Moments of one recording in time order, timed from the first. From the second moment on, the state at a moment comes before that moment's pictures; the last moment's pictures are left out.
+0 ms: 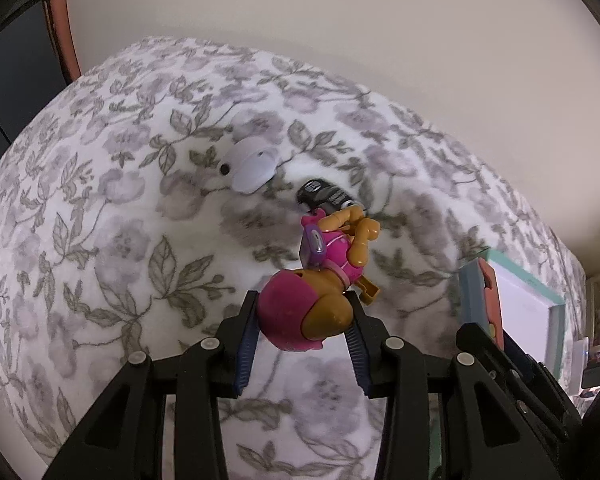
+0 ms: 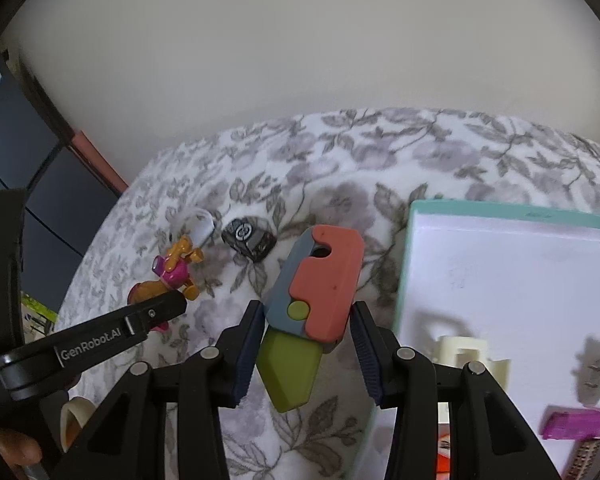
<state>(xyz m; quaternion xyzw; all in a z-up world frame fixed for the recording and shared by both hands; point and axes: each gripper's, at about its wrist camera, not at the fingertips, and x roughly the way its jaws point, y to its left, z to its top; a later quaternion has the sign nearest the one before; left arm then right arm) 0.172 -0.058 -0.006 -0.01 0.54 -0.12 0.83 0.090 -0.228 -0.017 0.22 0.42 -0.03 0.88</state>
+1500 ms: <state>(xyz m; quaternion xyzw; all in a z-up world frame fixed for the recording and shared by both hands) 0.090 -0.265 -0.028 0.07 0.54 -0.25 0.80 -0.006 -0.401 -0.035 0.29 0.45 -0.19 0.82</state>
